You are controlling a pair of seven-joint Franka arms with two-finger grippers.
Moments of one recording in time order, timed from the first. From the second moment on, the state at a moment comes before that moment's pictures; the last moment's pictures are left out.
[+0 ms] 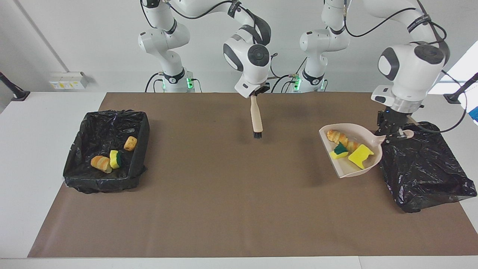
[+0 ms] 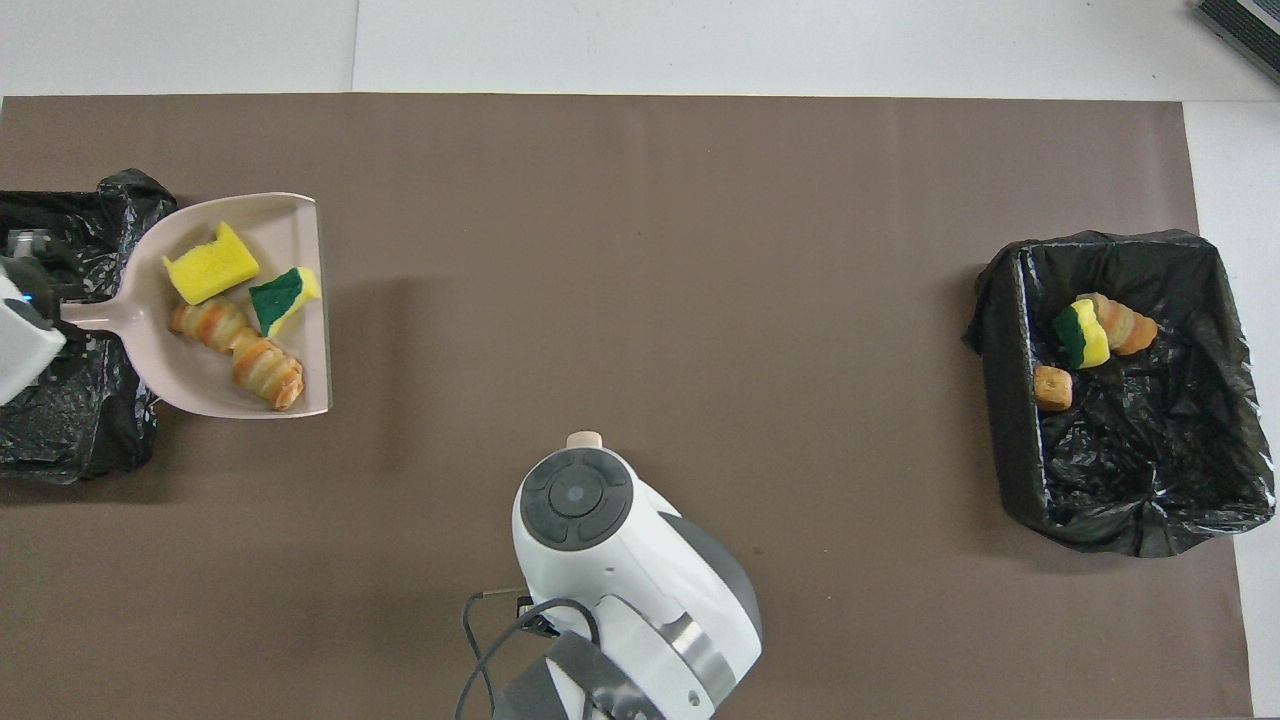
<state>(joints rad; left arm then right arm) 0.14 0.01 -0.01 -1.89 0.09 2.07 1.63 0.47 0.20 0.41 -1.92 0.25 1.83 0.76</state>
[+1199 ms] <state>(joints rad) 0.42 0.29 -0.03 -1.56 0.61 2.13 1.86 0.50 0.17 0.41 -1.98 0.25 1.86 0.84</state>
